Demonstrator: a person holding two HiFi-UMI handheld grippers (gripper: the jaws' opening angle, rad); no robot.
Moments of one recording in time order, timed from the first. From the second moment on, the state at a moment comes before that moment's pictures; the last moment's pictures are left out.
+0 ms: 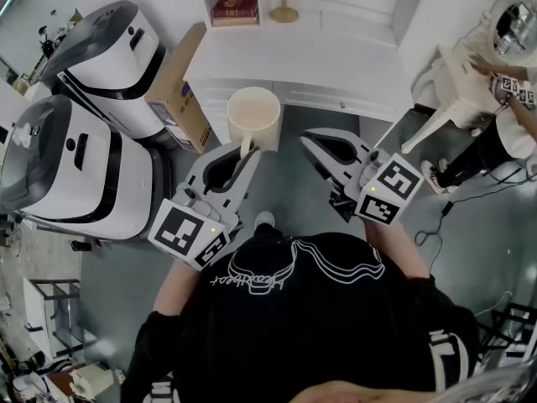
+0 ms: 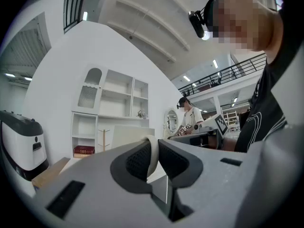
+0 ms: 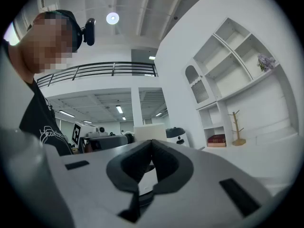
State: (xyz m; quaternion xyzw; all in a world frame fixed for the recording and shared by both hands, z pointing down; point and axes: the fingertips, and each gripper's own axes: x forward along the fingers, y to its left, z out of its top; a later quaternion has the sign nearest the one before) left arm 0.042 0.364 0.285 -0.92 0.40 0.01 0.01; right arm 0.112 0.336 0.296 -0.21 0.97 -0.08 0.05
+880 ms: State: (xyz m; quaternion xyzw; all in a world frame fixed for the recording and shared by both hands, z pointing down) left arm 0.027 0.286 0.297 -0.92 0.38 0.02 -0.03; right arm 0.102 0.263 0.310 -0.24 0.96 -0.10 0.03
